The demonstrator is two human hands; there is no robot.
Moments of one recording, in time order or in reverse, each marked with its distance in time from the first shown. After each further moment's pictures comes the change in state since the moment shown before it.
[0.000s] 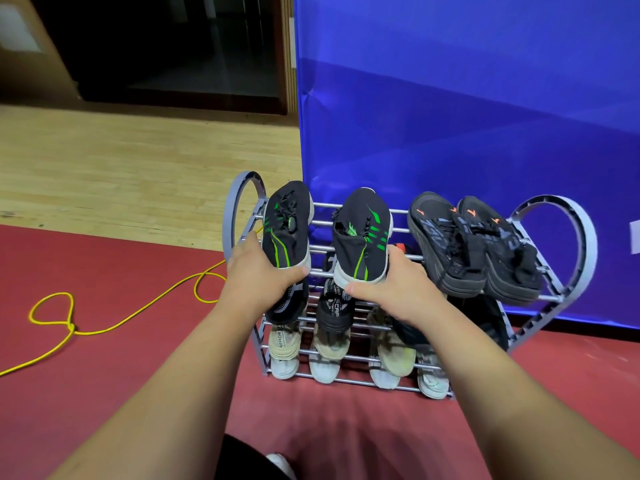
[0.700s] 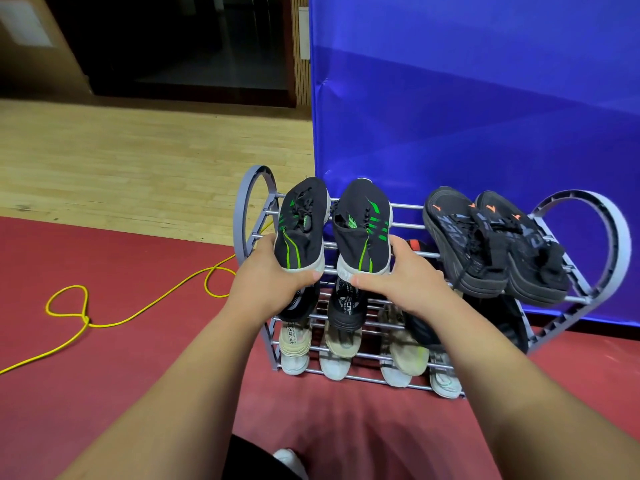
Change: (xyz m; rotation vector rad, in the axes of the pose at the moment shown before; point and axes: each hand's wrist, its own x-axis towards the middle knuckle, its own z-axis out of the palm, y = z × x) left_hand -0.003 -0.015 -0.003 -0.062 -0.087 0.050; right_hand 0.029 0.010 0.016 -0.022 -0.019 0.056
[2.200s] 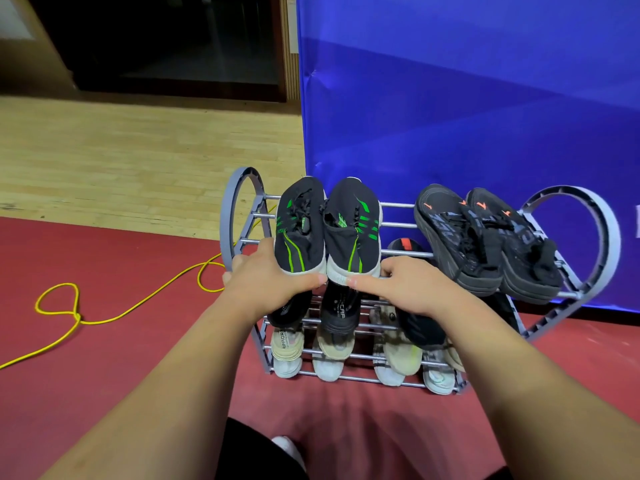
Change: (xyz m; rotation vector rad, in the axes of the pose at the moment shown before) left_hand -0.015 0.004 0.004 0.277 -0.088 -0.052; right_hand -0.018 0.013 -0.010 -0.295 -0.191 0.057
